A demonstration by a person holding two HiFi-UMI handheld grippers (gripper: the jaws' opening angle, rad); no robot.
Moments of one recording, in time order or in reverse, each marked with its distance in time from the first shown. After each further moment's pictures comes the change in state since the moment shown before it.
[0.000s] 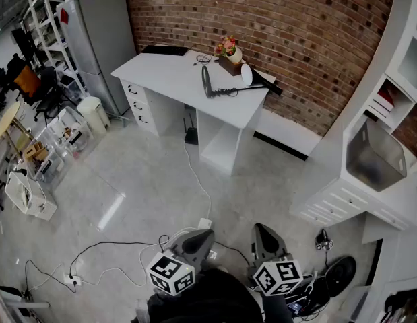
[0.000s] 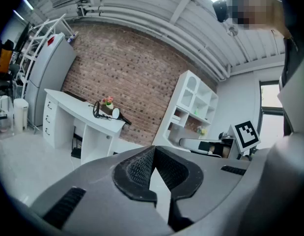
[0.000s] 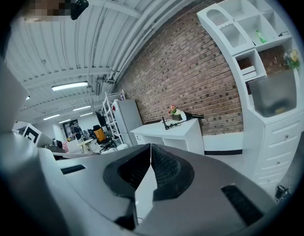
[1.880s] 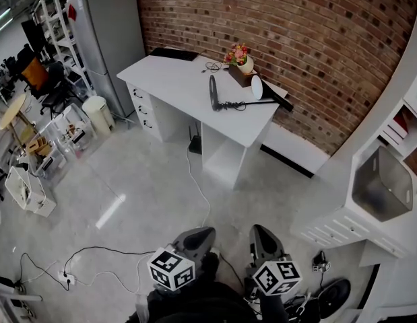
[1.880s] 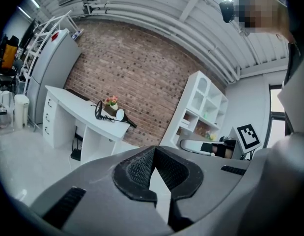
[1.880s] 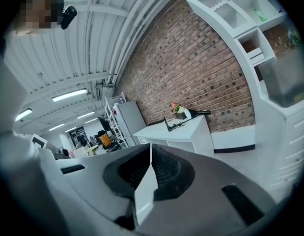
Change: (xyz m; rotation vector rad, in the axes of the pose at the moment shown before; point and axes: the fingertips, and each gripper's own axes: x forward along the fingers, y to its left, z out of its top) left arm 0.086 0.059 0.039 -0.047 -0.011 0.037; right arm 0.096 -0.045 0.035 0.090 0.005 0.074
